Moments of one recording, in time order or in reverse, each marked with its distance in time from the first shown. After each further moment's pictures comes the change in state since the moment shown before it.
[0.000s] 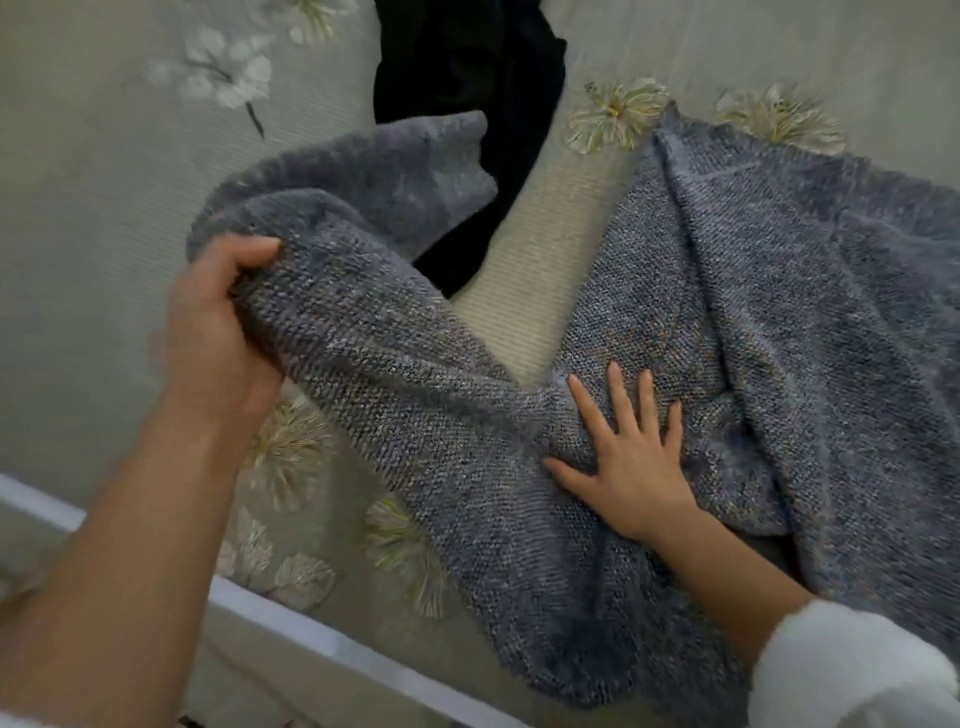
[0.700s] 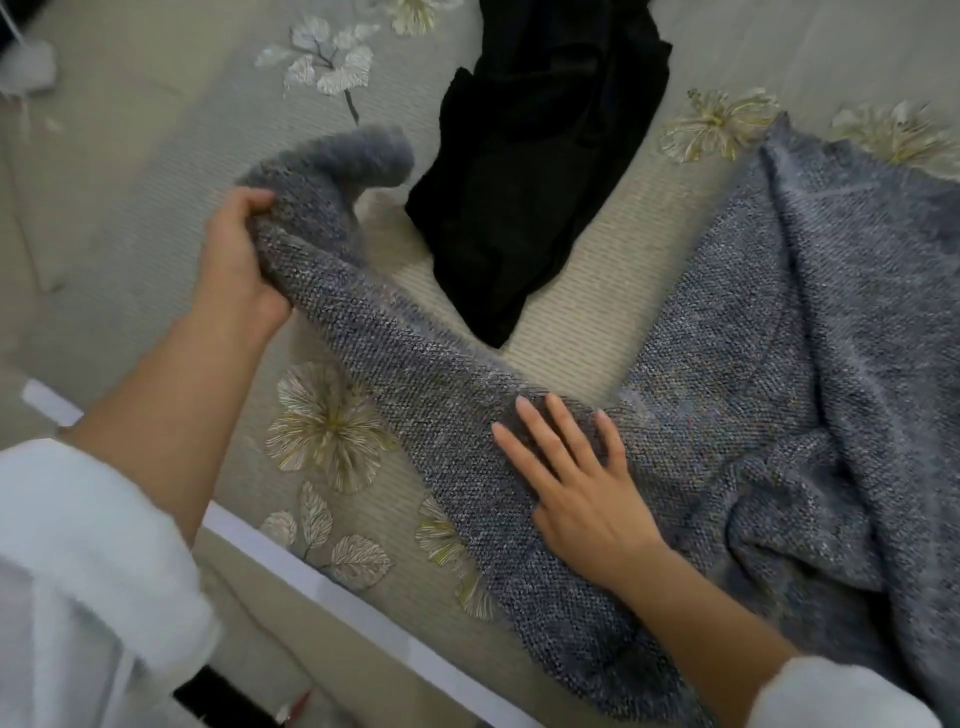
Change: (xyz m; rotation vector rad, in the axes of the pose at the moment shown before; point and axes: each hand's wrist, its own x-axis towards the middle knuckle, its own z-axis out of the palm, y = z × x) left_hand 0.073 0.027 -0.073 -0.001 0.300 -0.131; right_hand -0.012 -0.091 0.002 -0.183 0.279 -0.532
